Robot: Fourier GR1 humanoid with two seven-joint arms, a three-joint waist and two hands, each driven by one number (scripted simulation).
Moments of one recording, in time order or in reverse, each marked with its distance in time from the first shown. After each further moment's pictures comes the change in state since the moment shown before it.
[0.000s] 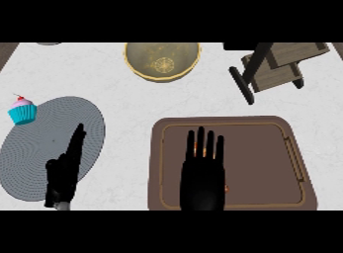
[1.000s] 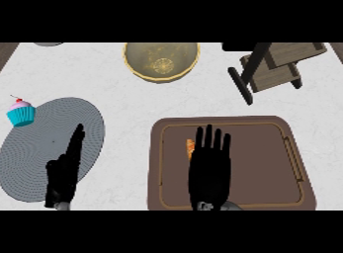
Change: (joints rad) left arm 0.004 -0.018 0.022 0.008 -0.022 -0.011 -0.011; right arm -0.003 0.014 -0.107 0.071 -0.086 0.003 -0.009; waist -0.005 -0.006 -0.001
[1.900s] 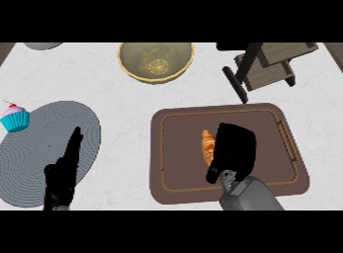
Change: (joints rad) left arm 0.026 -0.016 0.021 -0.007 -0.020 -0.003 -0.012; right arm -0.033 -0.002 -0.259 0.027 0.000 -0.042 -0.068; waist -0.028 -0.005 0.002
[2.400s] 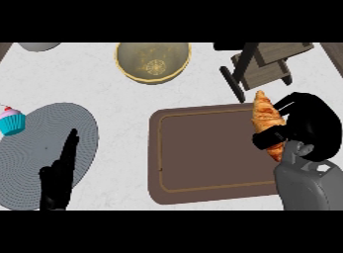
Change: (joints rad) left arm 0.022 0.006 0.010 -0.025 0.004 -0.001 0.011; right arm -0.092 -0.003 -0.436 -0.249 -0.090 -0.003 0.129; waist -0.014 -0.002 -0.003
